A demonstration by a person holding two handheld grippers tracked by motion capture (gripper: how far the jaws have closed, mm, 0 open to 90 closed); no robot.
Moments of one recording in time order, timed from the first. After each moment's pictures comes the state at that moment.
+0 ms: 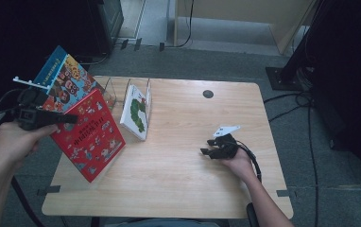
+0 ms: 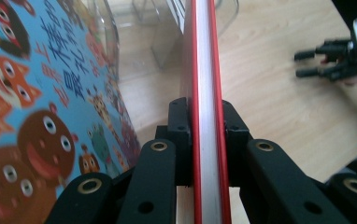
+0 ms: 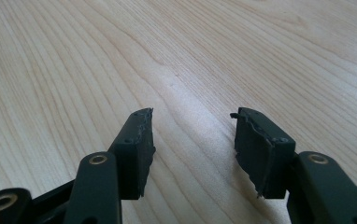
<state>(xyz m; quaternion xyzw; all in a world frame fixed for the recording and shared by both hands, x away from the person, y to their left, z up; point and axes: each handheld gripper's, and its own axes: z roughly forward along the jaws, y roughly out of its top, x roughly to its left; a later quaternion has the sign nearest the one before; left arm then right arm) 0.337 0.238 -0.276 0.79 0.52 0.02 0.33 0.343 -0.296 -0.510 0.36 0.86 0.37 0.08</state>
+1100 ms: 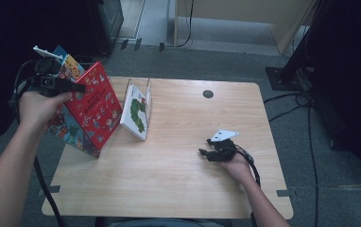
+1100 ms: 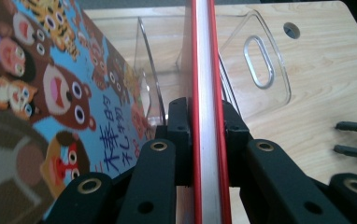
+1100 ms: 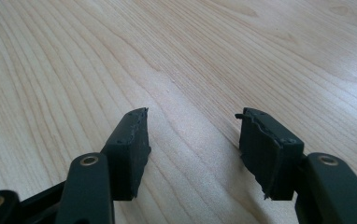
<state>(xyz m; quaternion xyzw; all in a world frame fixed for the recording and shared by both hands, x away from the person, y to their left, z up) 0.419 0.221 -0.272 0.75 0.57 0.08 0.32 0.334 -0.290 -0.519 0.34 0.85 0.38 0.14</state>
